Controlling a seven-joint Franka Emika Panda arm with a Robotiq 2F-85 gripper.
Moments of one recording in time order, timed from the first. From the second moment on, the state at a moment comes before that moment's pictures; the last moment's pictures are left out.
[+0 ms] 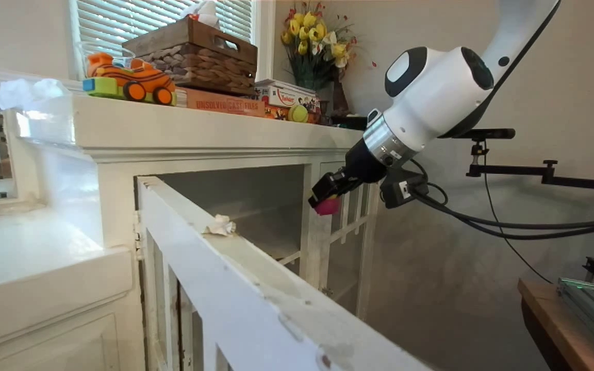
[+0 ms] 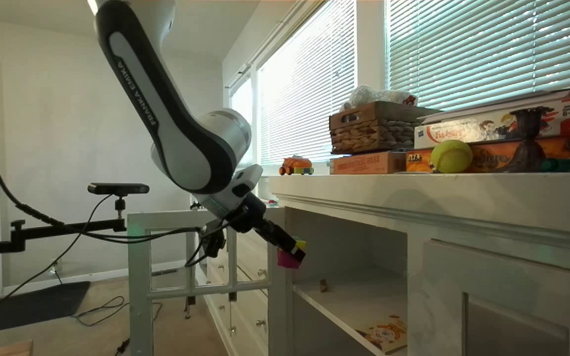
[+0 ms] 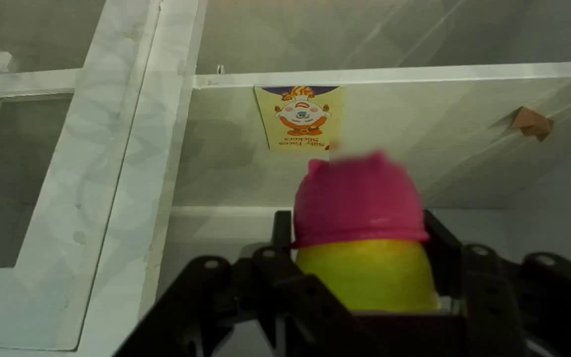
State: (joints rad) arm -0.69 0.11 0.58 -2.42 -2.32 2.81 2.41
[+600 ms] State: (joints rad) arm -0.69 0.22 0.58 -2.39 -2.37 2.70 2.43
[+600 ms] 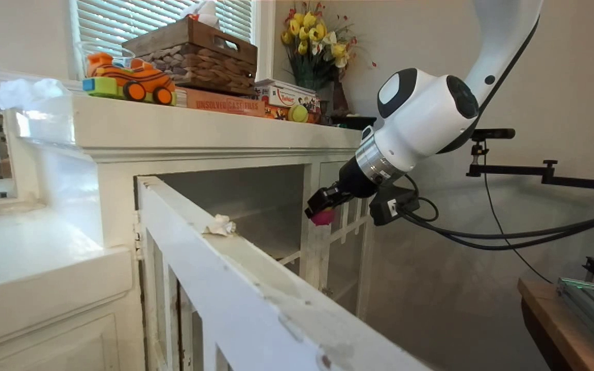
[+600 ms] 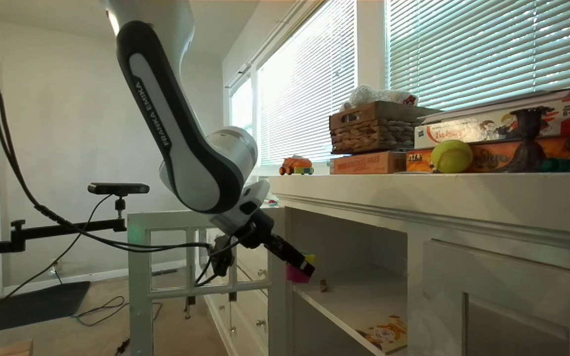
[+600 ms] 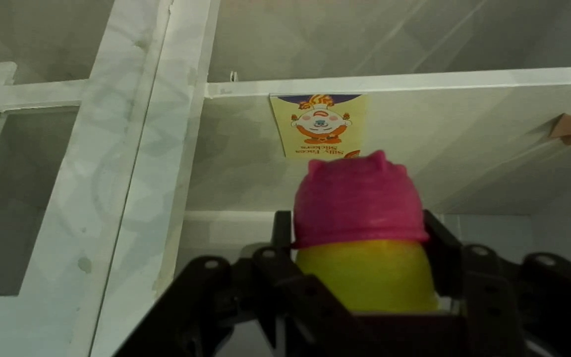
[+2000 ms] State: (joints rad) arm -0.25 0.47 0.17 -2.19 -2.38 2.48 2.71
